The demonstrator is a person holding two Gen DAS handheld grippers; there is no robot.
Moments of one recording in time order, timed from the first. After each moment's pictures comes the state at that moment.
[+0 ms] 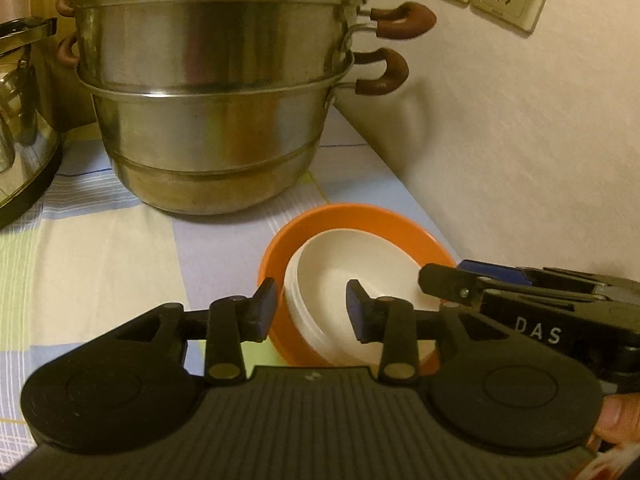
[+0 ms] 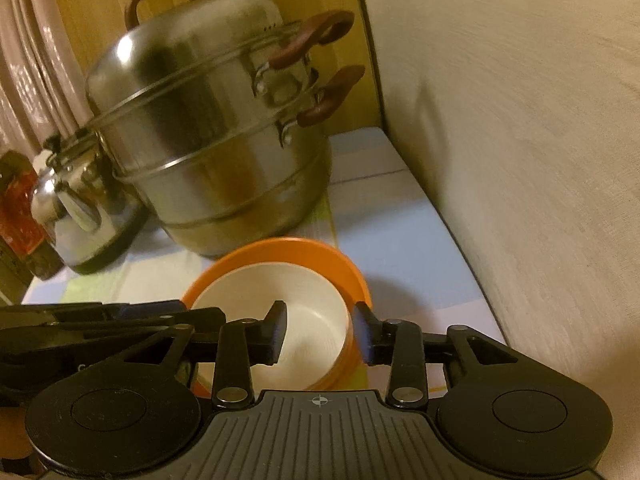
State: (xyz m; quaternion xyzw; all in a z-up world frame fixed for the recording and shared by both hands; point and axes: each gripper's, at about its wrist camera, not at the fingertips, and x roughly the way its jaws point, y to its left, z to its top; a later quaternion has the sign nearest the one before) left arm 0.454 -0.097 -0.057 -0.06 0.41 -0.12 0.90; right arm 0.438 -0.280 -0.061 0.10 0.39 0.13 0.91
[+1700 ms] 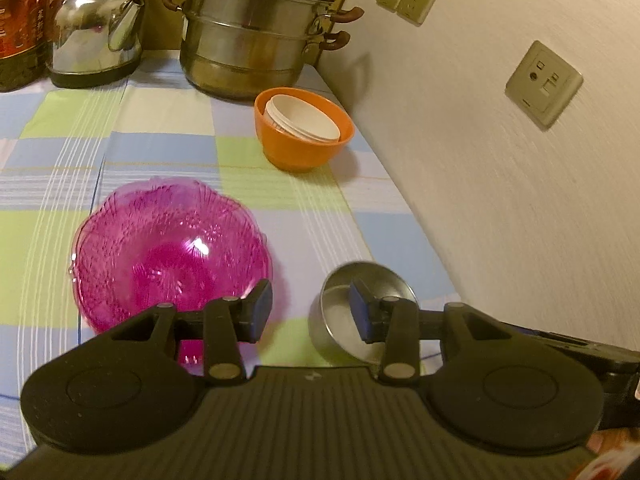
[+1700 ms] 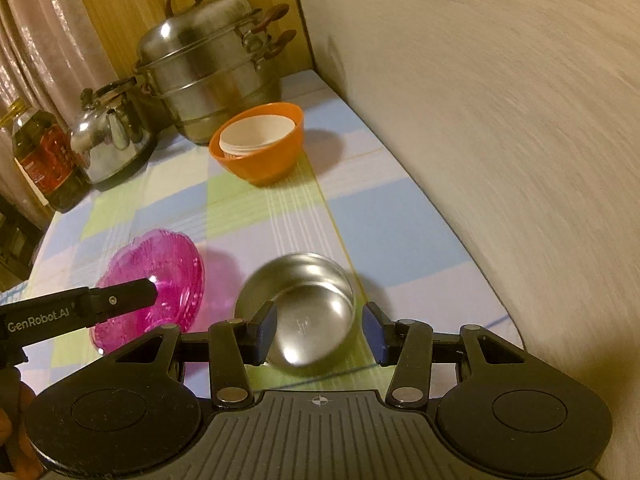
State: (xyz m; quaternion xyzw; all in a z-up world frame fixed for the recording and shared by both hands) left arm 0.149 -0.098 -0.010 -0.14 0.41 -0.11 0.90; right arm 0.136 -0.321 -0.011 0.13 0.44 0.06 0.89
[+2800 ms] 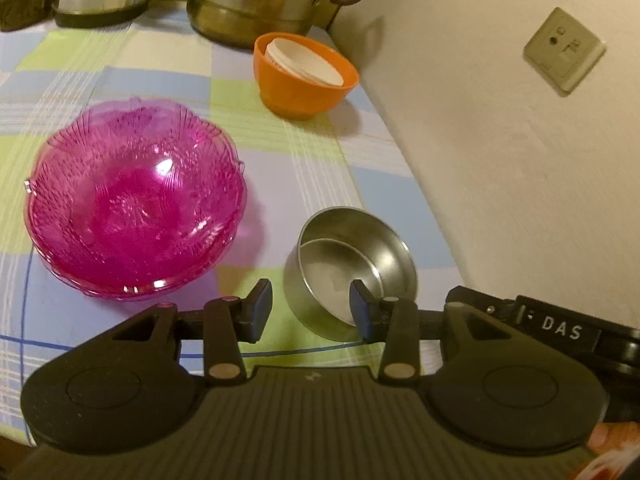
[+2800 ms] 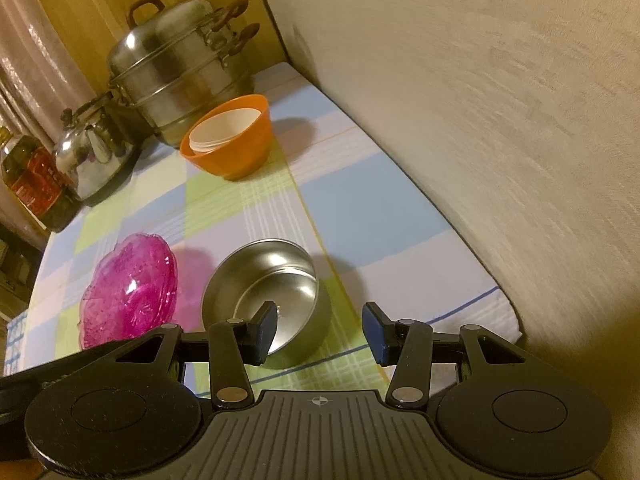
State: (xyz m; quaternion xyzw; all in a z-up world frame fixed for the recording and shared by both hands) left arm 0.147 -0.130 -0.059 -0.18 0.45 -0.09 0.87; right arm 0.141 -0.355 -0.038 0.18 0.45 0.05 0.87
